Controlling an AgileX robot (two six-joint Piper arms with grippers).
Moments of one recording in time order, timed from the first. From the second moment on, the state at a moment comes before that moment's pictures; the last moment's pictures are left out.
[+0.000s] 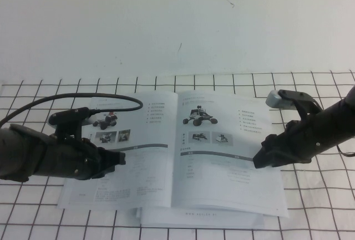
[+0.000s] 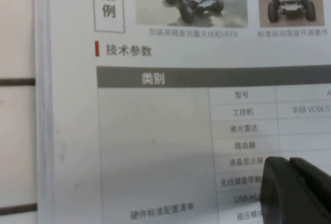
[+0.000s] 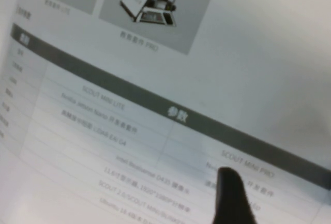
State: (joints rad) right arm 0.17 1.97 -1.10 0.88 0.72 -0.78; left arm -0.16 1.80 -0.82 -1.24 0.30 0.97
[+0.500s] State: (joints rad) right arm 0.17 1.98 -1.19 0.69 0.79 -0.62; left arm -0.16 1.80 -0.82 -1.25 0.30 0.97
